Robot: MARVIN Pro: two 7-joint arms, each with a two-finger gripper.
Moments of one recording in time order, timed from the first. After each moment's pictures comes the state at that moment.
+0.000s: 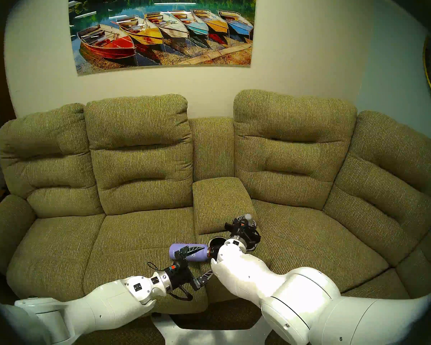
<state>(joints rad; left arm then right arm) 1.32 -1.00 -0.52 -1.02 -0.55 -0.69 -0.30 -0.97 -1.79 0.97 -0.22 0.44 -0.61 -0.77</state>
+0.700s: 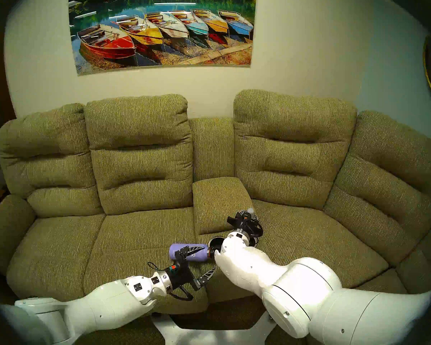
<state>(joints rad) 1.32 -1.01 -0.52 -1.02 -0.55 -0.69 -0.30 -0.91 -1.78 1.01 -0.17 0.45 -0.61 -0.71</state>
